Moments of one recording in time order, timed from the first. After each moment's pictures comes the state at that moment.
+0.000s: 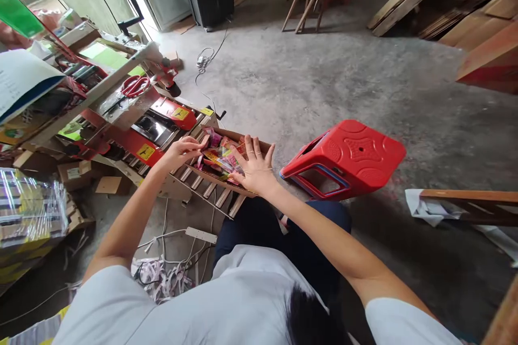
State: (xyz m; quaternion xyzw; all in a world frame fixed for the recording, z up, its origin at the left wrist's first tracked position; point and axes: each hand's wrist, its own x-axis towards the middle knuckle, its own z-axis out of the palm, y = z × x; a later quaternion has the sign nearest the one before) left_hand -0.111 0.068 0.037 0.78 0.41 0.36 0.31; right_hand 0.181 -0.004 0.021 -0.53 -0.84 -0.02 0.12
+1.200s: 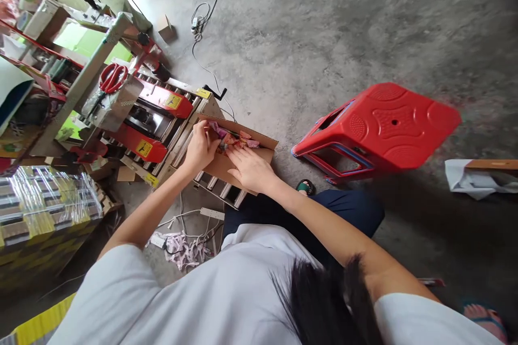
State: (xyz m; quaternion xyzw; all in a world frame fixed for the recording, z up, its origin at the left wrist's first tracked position) left_hand -0.026 0.064 0.017 0.79 0.51 0.32 0.10; right_hand 0.178 0.011 -0.003 -0.42 -0.88 0.15 0.17
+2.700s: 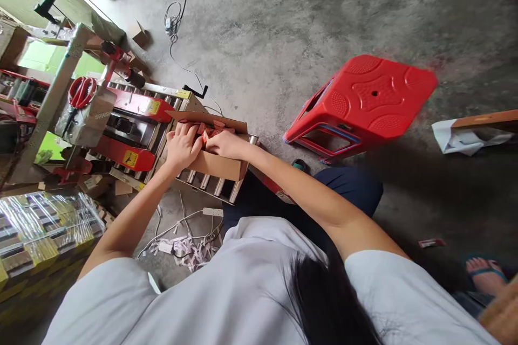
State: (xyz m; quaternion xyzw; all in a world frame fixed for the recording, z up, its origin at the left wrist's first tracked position) left_hand -0.018 0.077 0.037 0.84 0.54 0.07 -0.01; right_hand 0.175 0.063 0.046 -0.39 -0.87 0.28 0.12
